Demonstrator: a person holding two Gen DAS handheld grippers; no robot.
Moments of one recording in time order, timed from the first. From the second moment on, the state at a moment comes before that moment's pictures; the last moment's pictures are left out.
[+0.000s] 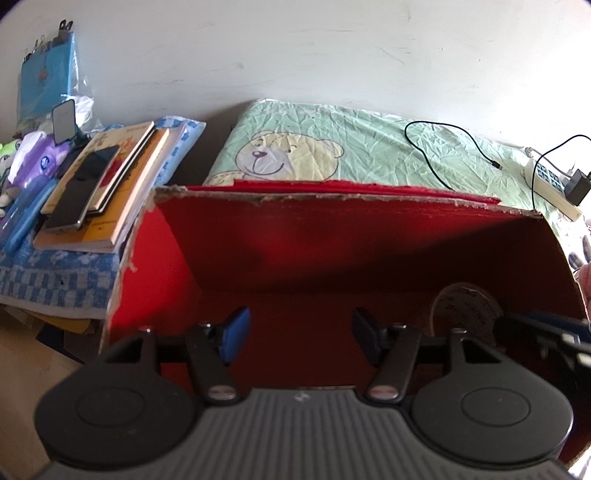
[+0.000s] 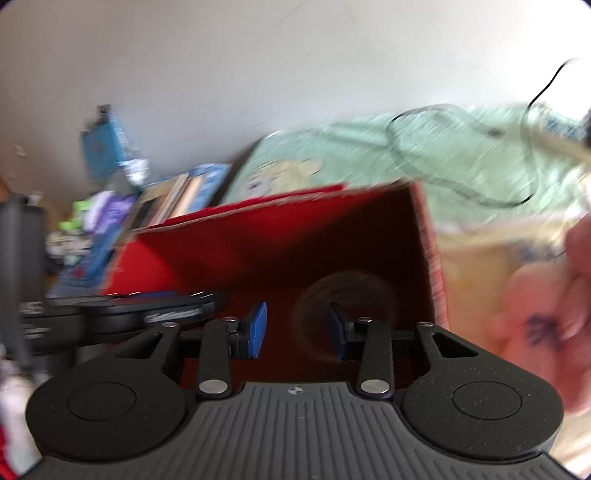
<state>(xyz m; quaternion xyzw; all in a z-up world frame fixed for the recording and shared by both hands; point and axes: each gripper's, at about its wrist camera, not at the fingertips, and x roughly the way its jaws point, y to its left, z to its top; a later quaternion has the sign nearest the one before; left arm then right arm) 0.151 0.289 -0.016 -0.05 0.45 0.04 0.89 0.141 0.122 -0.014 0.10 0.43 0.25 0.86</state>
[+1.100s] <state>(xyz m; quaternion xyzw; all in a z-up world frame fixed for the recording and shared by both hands) 0.152 0.279 -0.016 -0.01 0.44 0.05 0.89 0.141 0.151 -0.045 0.05 0.48 0.17 0.86</state>
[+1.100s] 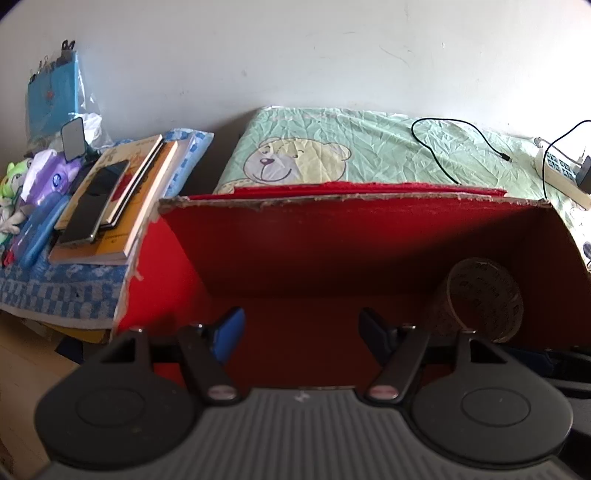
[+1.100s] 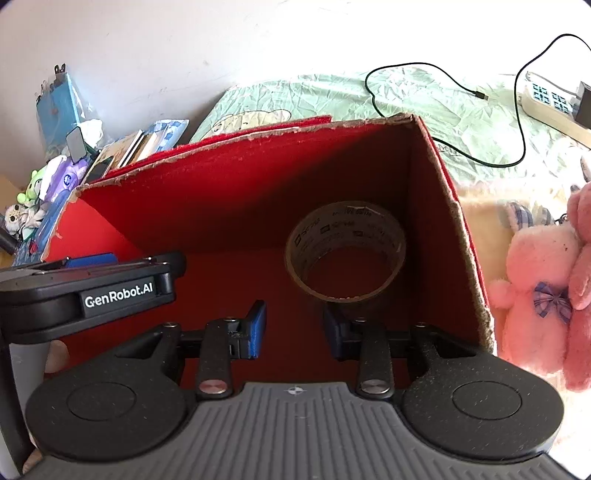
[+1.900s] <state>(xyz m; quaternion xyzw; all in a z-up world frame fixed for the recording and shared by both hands) 0.086 0.253 0.031 0.05 0.38 0.10 0.92 0.078 0.128 0.000 0.05 0.37 0.20 0.91</state>
